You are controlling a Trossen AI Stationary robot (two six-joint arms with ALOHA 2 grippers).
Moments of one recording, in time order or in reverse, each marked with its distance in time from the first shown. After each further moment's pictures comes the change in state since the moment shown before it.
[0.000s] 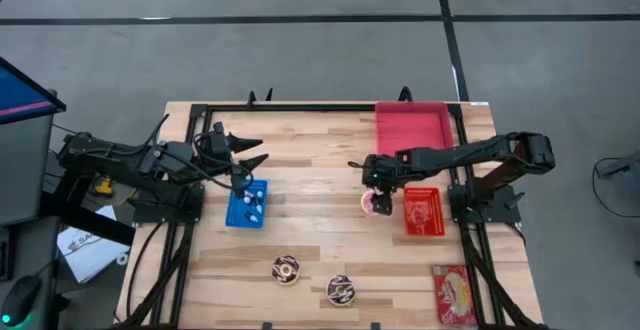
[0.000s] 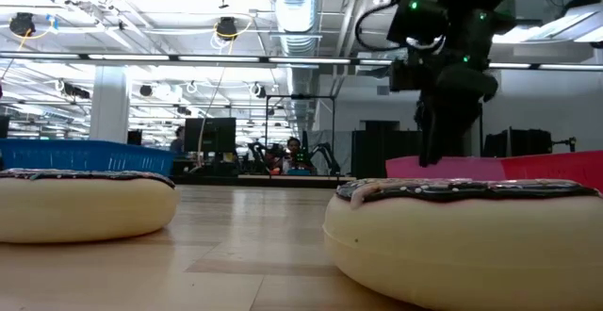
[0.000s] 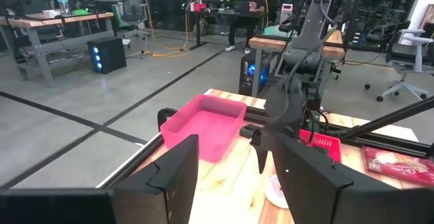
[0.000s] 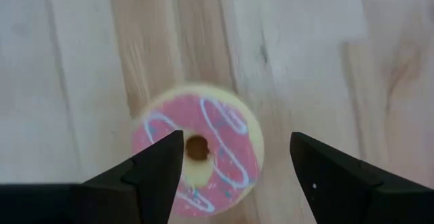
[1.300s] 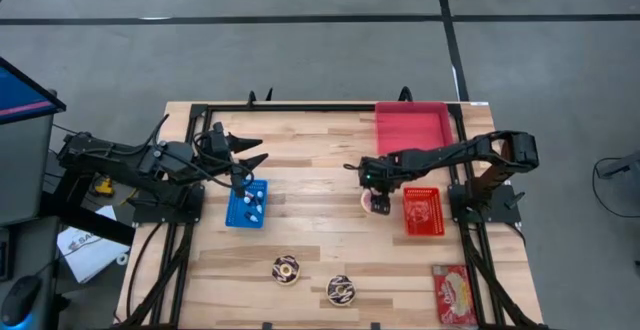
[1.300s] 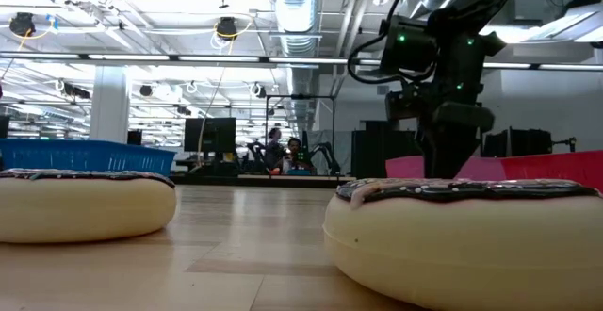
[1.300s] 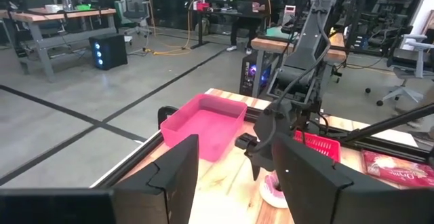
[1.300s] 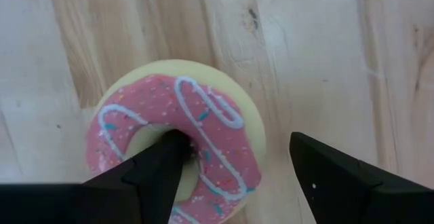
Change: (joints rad) left arm 0.000 0.000 0.000 -0.004 -0.011 -0.030; right arm -0.032 0.122 -0.002 0.015 0.003 -0.015
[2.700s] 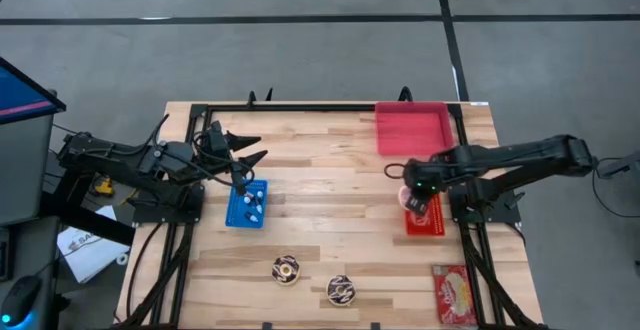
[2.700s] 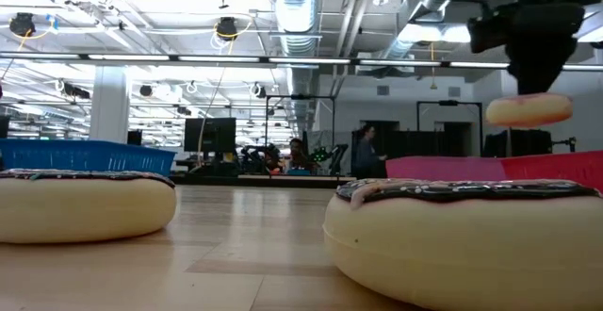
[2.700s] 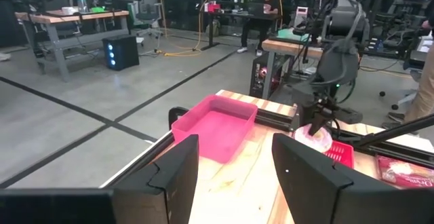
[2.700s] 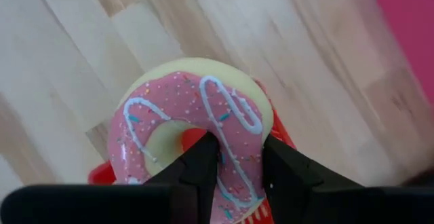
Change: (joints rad) left arm 0.000 0.000 0.000 0.001 -0.046 0.001; right arm 0.184 -0.541 0.002 -0.579 0.130 0.530
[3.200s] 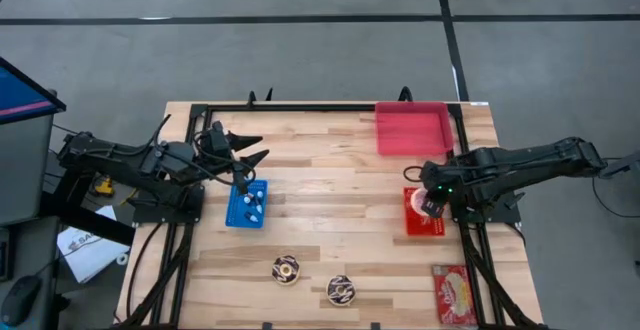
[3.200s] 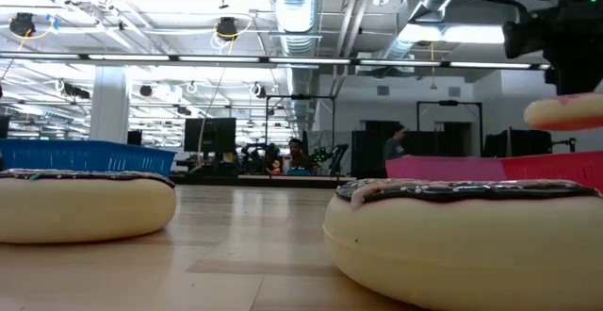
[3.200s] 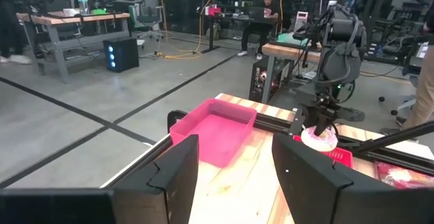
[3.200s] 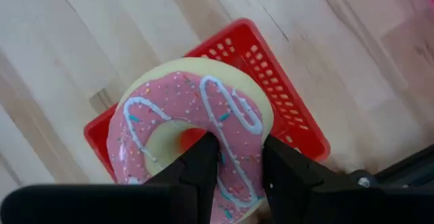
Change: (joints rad) left arm 0.000 0.018 0.000 0.036 -0.004 -0.001; right arm 0.043 -0.224 -0.129 -0.050 -0.052 0.101
